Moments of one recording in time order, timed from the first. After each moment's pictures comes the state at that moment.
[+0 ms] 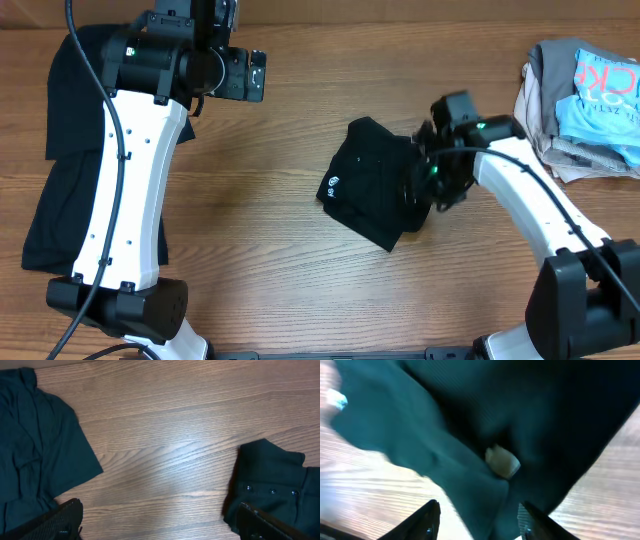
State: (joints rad) left arm -0.20 1.81 2.12 -1.29 -0.02 -0.07; right arm 0.22 1.69 1.23 -1.05 -0.29 0.20
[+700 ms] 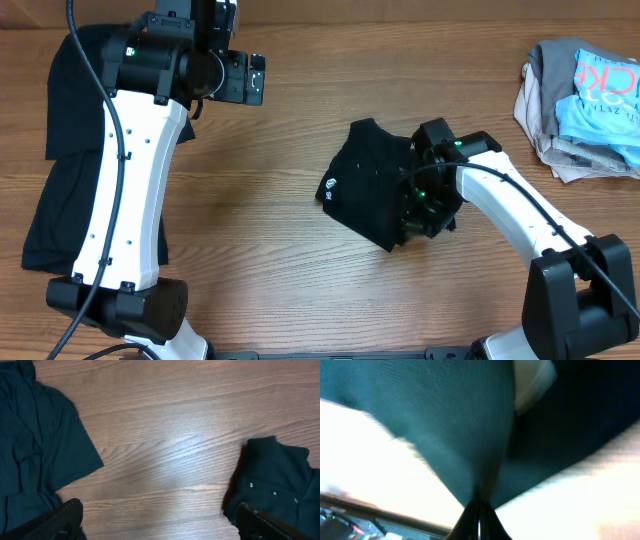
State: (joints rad) left arm -0.20 1.81 2.12 -1.32 -0.02 -0.07; right arm 0.30 1.69 1.15 -1.16 -0.35 0.33
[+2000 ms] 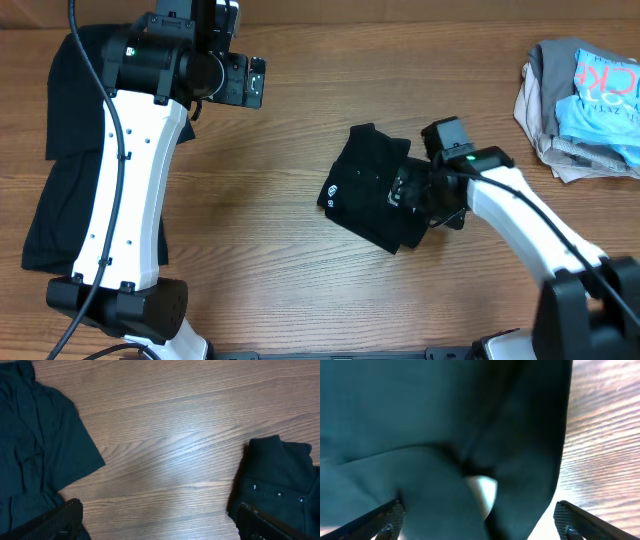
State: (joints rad) left arm -0.20 1.81 2.12 -1.33 -0.02 -0.04; right arm 0.27 1.62 1.04 -0.85 -0.16 0.62
